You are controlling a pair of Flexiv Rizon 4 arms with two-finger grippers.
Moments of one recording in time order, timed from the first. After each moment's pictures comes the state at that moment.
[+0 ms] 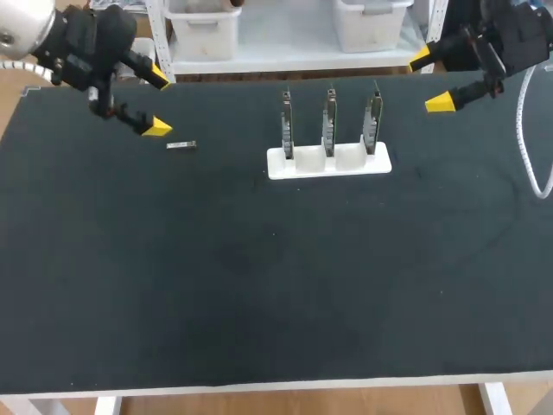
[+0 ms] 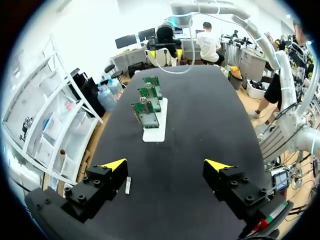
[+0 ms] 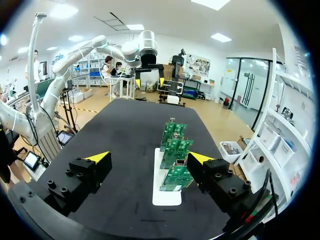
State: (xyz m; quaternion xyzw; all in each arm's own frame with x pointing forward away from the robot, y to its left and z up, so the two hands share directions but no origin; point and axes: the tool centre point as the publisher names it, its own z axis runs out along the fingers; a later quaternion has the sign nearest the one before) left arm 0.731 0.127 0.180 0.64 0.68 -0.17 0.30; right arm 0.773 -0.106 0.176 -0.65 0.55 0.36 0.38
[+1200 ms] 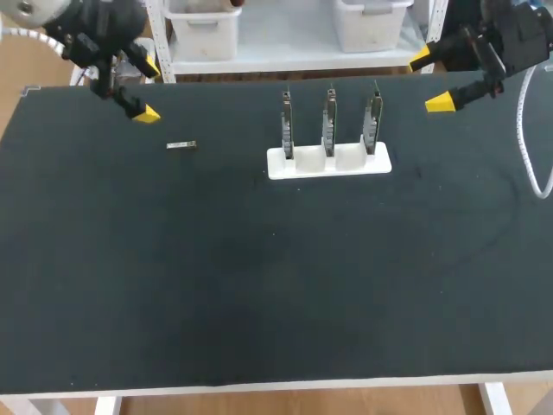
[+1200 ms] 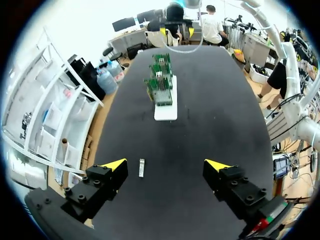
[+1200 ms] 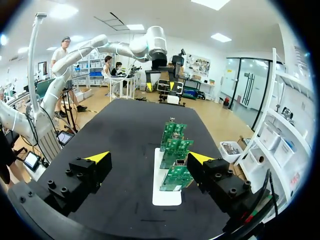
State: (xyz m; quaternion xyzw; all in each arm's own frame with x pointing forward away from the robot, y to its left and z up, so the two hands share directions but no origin) left arm 0.779 0.156 0.160 0.66 0.71 -0.11 0.22; right arm 0.773 -0.106 0.176 -0.65 0.55 0.36 0.38
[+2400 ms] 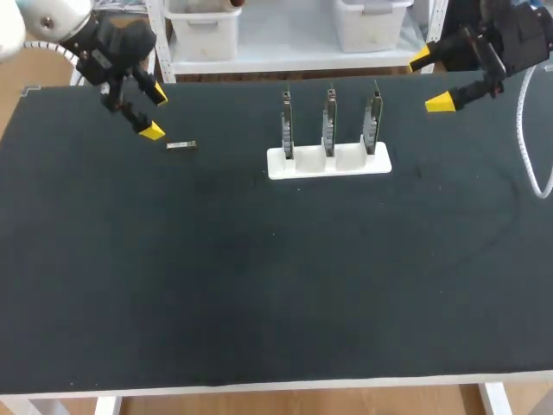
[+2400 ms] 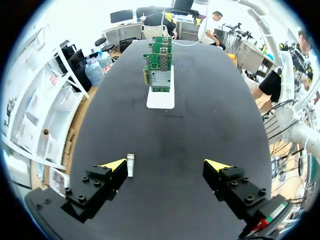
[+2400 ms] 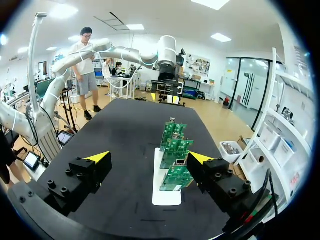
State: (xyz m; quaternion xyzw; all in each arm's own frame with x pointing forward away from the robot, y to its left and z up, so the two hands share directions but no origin) left arm 0.800 0.165 0.113 0.66 0.71 -0.15 0.17; right arm 0.773 -0.106 0.176 -0.65 0.55 0.36 0.38
